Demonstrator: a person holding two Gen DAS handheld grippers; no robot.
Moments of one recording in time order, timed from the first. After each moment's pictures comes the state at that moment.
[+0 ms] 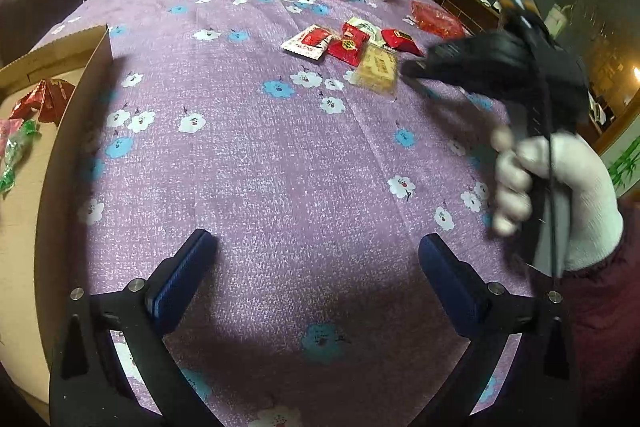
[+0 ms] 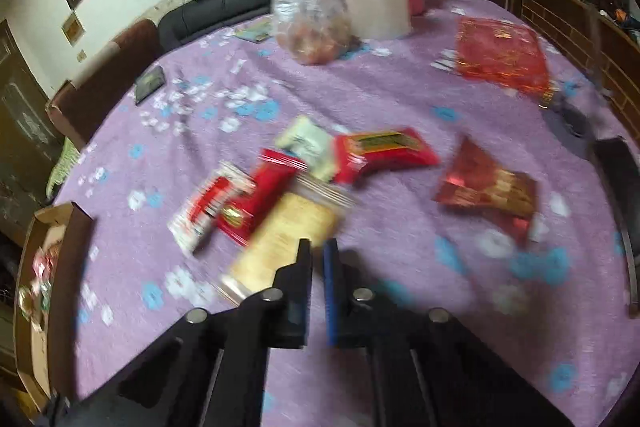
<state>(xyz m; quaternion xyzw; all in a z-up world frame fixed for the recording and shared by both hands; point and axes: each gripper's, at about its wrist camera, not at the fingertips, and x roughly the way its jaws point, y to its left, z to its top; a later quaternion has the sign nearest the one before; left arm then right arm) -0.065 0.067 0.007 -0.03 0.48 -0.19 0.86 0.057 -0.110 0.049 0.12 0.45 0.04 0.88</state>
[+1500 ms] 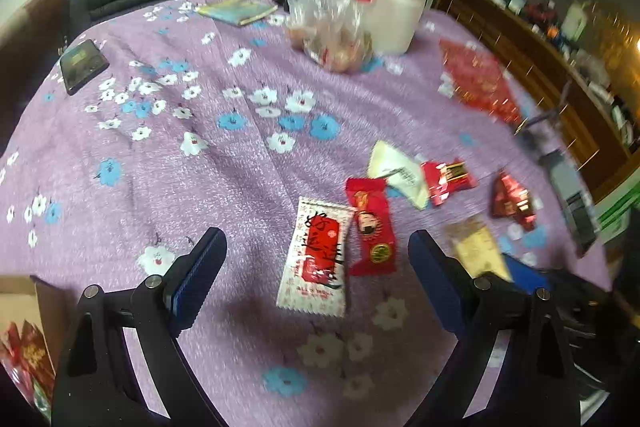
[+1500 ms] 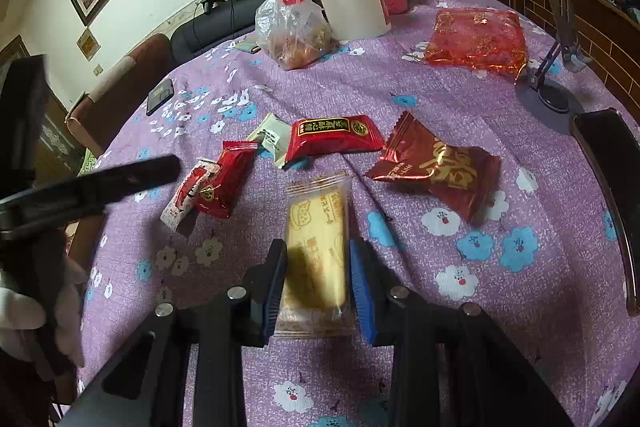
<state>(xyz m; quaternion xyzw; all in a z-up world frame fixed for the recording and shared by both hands) 0.130 0.007 0.034 0.03 0.48 -0.19 0.86 0.036 -0.141 0.041 0.15 0.43 0.08 0.89</state>
